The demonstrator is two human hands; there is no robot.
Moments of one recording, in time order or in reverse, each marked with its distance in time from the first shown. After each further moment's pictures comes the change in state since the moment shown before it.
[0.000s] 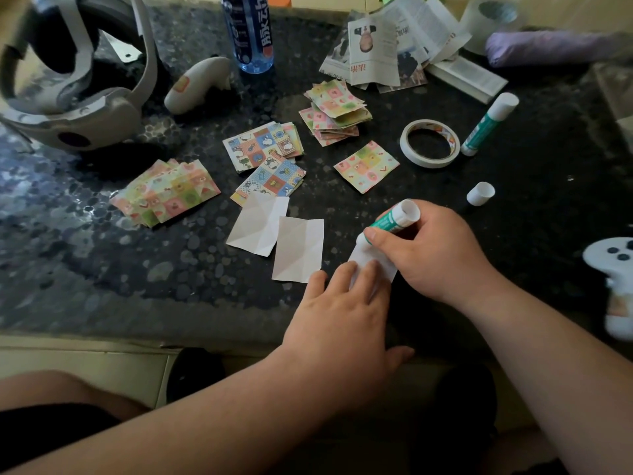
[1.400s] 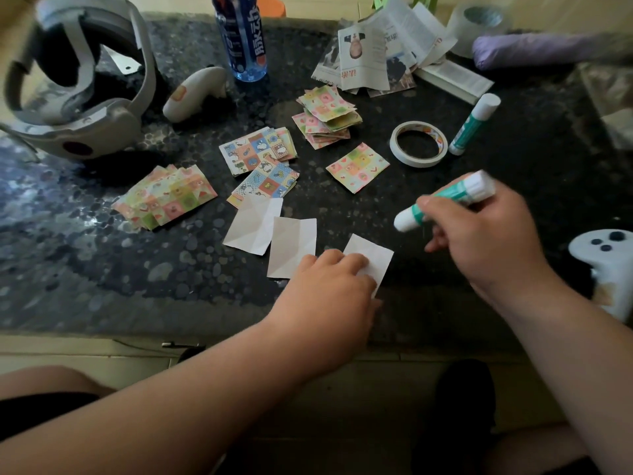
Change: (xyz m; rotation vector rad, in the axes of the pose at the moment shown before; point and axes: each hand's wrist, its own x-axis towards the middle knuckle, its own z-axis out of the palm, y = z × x) left_hand 0.011 -0.010 -0.019 -0.030 0.033 0.003; right_hand -0.014 0.009 -0.036 0.449 0.282 0.083
